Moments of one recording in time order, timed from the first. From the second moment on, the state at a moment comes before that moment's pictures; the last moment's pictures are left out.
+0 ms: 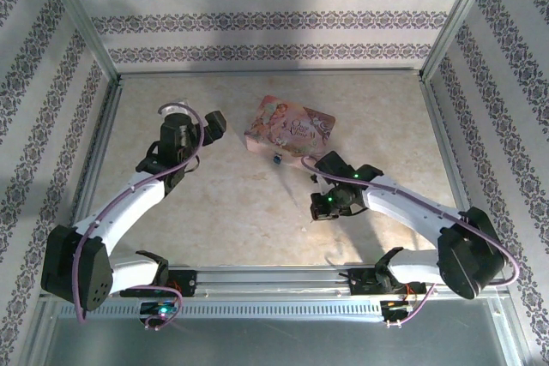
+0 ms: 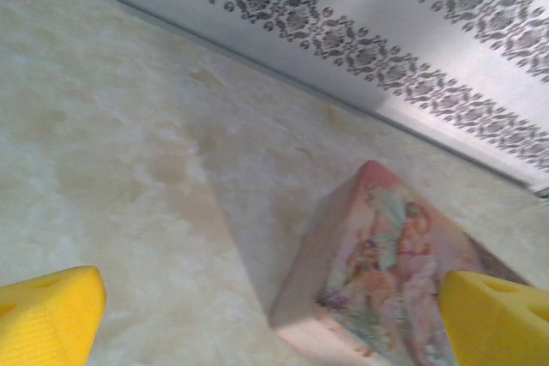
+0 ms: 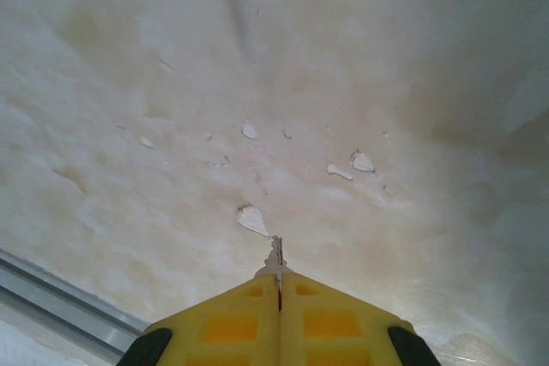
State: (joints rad) left arm -0.30 1.23 0.82 -0.01 -0.13 -0.64; right arm 0.62 1.27 0.77 -0.80 -0.29 0.49
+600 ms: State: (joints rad) left arm -0.29 1.35 1.01 -0.06 0.12 -0.96; right arm 0.58 1.23 1.03 -0.64 -0.19 0.45
